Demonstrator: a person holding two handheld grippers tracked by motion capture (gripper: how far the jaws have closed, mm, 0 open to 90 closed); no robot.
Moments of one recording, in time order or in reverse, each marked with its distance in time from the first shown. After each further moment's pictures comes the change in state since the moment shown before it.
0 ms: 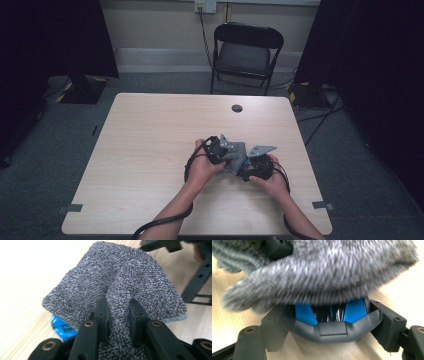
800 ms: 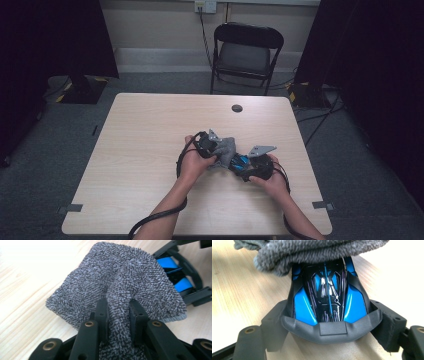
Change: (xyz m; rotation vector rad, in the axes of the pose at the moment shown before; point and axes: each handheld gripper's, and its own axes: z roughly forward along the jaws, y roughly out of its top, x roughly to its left) left arm 0.029 -0.015 -0.004 0.008 0.037 -0.092; right arm 0.000 0.000 0.000 0.000 -0.001 0.000
